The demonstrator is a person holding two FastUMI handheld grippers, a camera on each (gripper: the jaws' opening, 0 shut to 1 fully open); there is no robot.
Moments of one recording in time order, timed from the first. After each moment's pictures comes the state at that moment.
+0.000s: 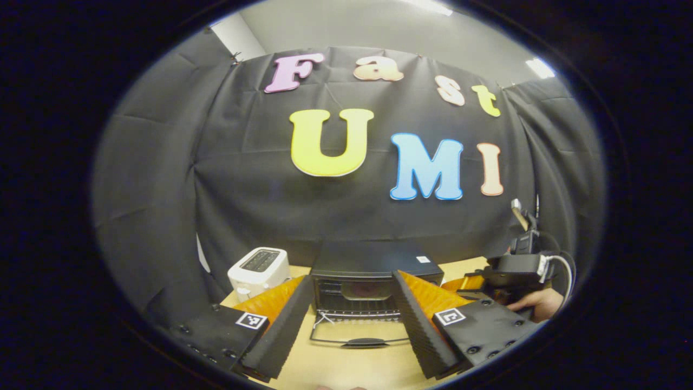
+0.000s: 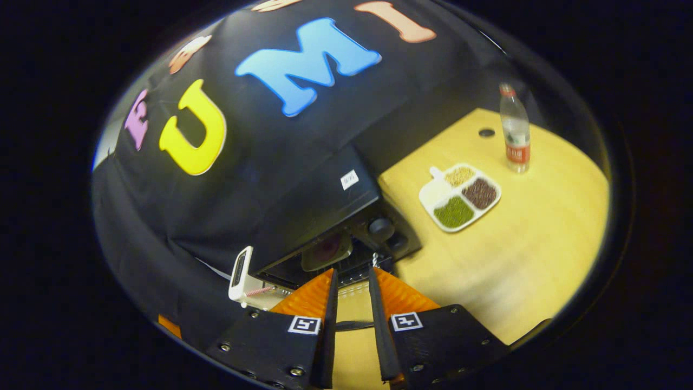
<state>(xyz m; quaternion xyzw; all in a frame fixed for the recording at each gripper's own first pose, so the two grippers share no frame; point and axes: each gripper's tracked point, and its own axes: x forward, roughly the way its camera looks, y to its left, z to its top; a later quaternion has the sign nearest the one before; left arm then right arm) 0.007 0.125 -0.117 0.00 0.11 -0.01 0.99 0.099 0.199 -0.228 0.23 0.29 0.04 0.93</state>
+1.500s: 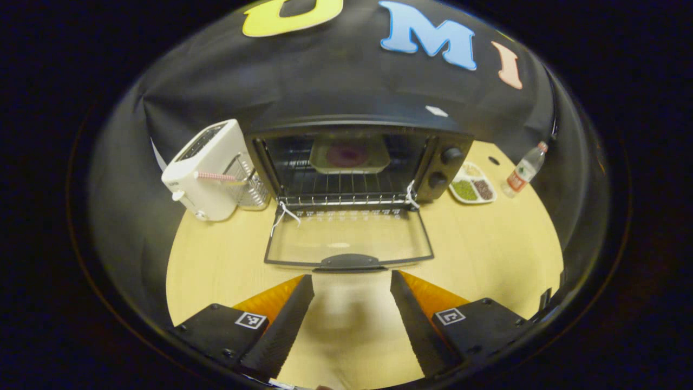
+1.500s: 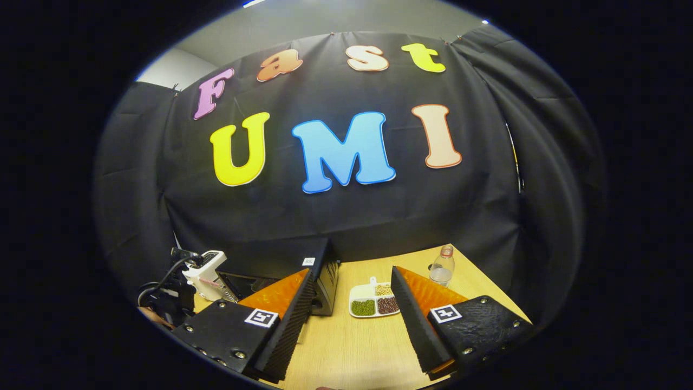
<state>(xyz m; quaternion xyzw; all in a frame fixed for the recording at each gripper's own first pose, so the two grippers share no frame) 0.019 0.101 -0.375 0.03 0.51 -0.03 0.86 0.043 0.060 -0.104 0.03 0.12 0.02 0.99</state>
